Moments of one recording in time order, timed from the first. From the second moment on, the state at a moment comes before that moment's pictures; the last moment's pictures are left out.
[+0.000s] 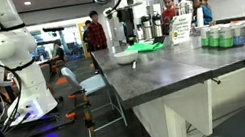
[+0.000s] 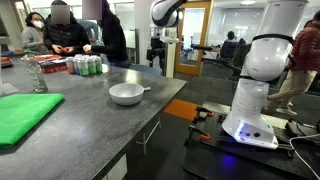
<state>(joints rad) -0.11 -0.05 -0.10 -2.25 0.04 2.20 0.01</state>
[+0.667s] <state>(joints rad) -0.04 0.00 -0.04 -2.24 -0.07 2.29 -0.16</state>
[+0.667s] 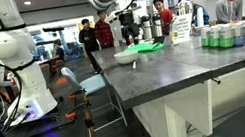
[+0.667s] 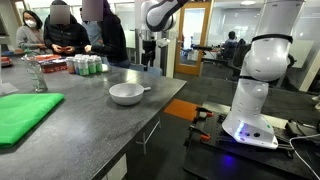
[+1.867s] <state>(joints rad) -0.03 0.18 0.02 -2.25 -0.18 2.40 -0.91</state>
